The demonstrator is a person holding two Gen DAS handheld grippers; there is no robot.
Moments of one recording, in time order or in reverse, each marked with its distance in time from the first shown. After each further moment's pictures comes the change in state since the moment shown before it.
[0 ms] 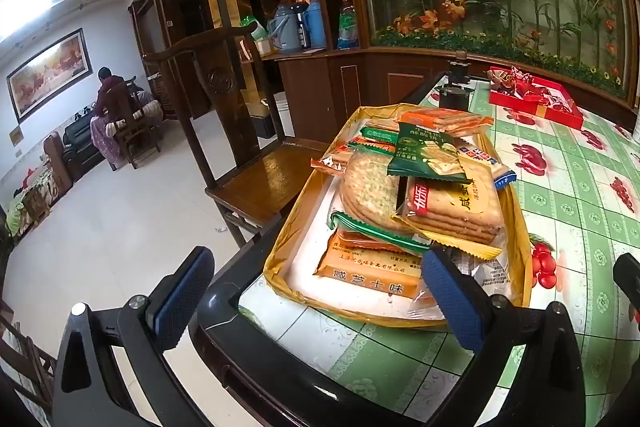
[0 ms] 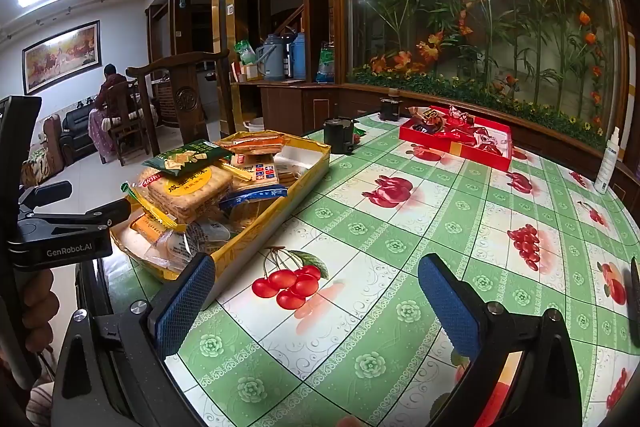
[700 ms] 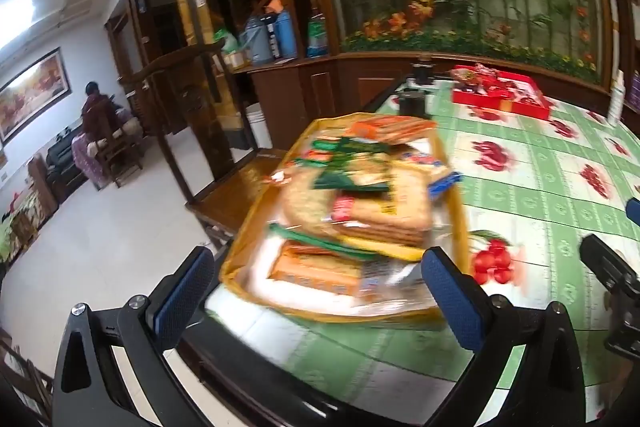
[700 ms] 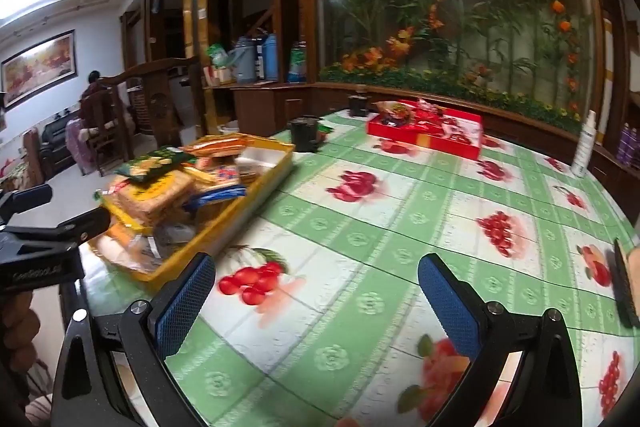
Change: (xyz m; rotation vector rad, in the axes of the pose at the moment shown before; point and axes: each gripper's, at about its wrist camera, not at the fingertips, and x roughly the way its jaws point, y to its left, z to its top) left arm -0.025 -0.044 0.005 0.088 -0.029 -0.079; right arm -0.007 -0.027 -0.004 0.058 0.011 -0.096
